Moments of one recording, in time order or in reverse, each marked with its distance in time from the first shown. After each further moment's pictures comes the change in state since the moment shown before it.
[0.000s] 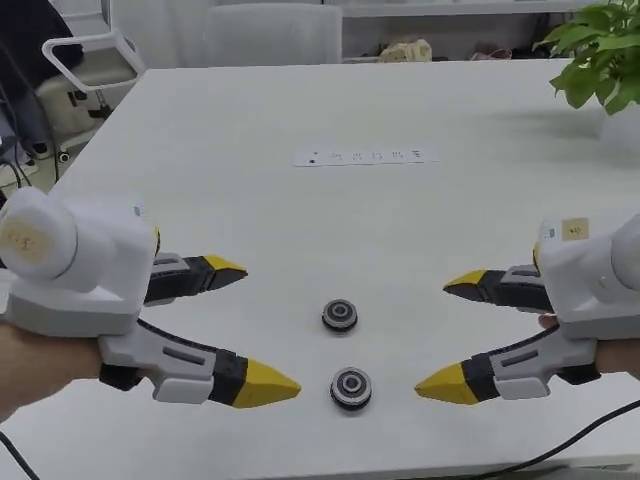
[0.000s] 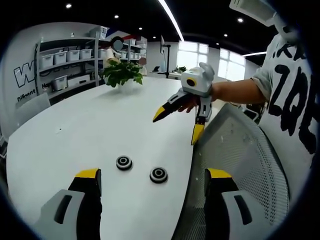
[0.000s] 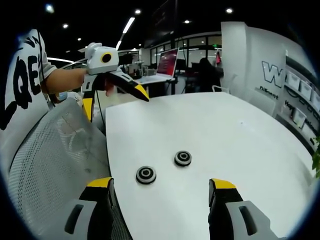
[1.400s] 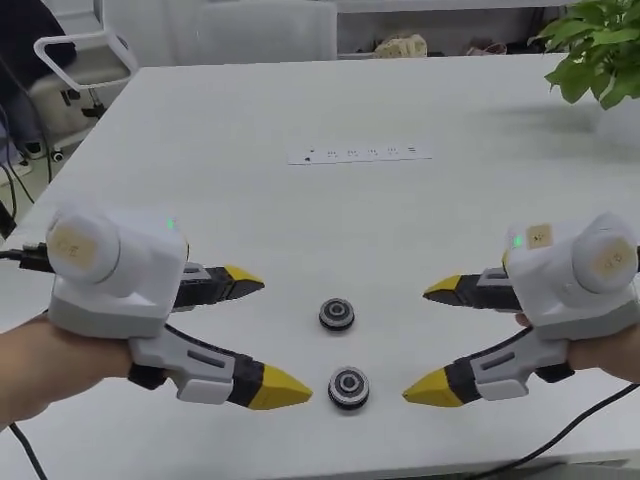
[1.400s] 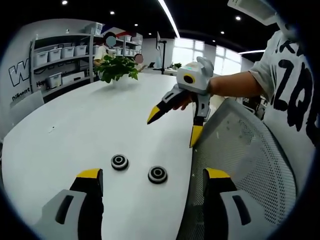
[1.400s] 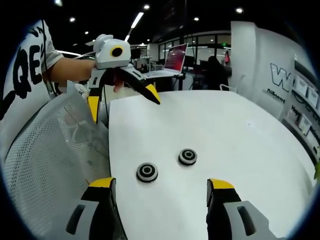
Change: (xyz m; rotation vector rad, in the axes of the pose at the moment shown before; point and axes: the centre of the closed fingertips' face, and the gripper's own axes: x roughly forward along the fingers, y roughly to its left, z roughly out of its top) left arm 0.022 0.000 -0.008 0.009 0.032 -0.050; right arm 0.016 0.000 -0.009 -0.055 0.042 0.048
